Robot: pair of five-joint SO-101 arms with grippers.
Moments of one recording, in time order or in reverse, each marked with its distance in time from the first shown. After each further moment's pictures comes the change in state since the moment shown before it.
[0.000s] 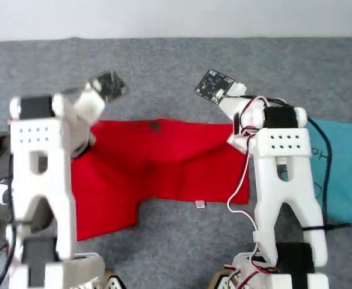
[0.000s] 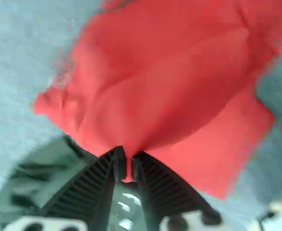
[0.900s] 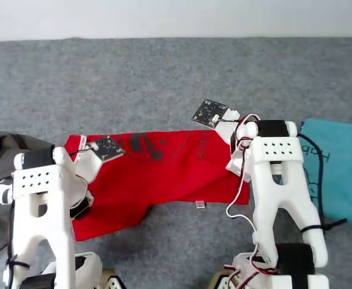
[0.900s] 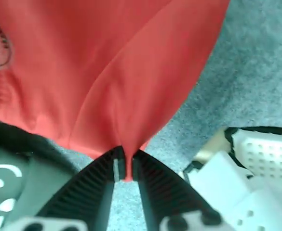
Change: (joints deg) left arm -6.0 -15.6 35.0 -1.1 -2.1; right arm 0.0 -0.2 13.2 -0.9 1.8
